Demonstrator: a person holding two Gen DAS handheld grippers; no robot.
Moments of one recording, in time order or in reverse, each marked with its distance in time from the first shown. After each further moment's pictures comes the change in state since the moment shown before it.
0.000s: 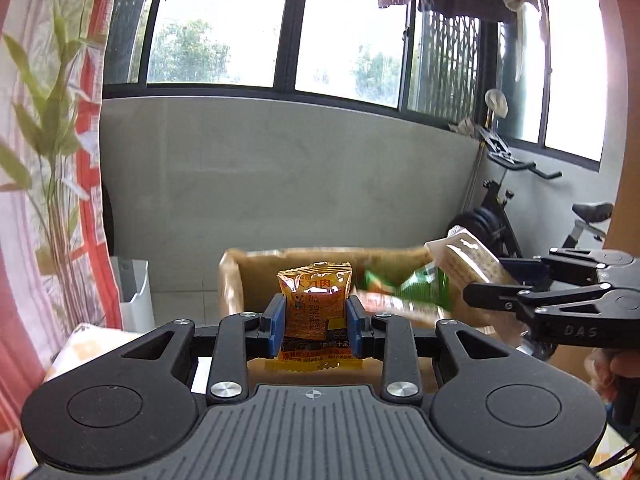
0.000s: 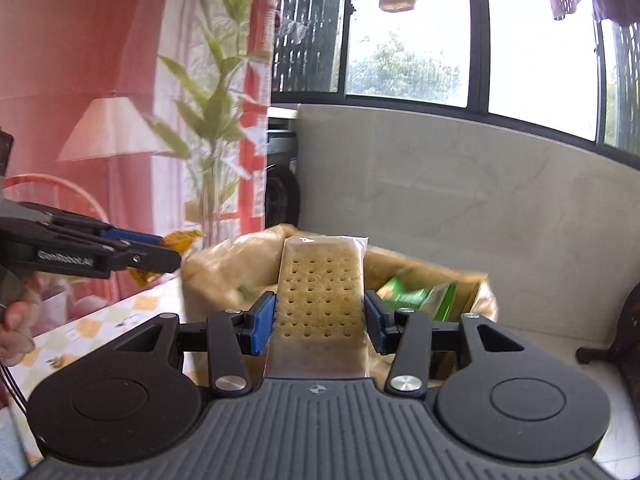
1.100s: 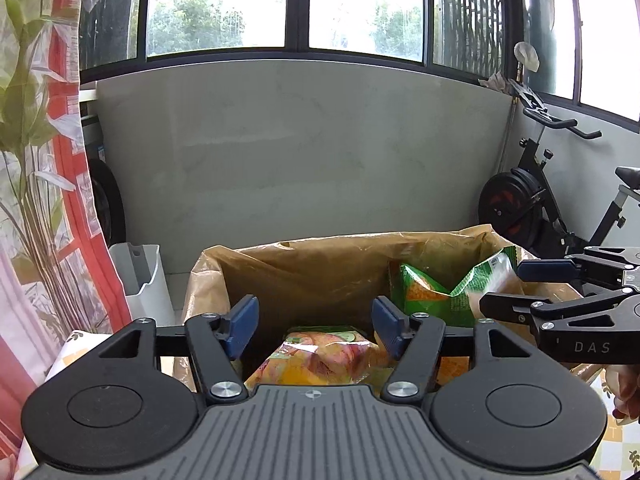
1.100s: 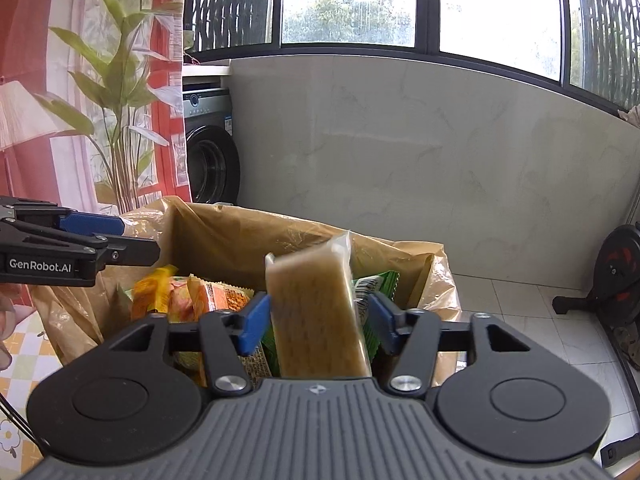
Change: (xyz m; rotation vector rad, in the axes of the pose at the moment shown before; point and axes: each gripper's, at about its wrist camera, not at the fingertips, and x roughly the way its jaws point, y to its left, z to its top) left arm 0.110 -0.009 0.015 0.048 0.127 0.096; right arm 0.085 -0.063 -0.013 0.095 0.144 -0.099
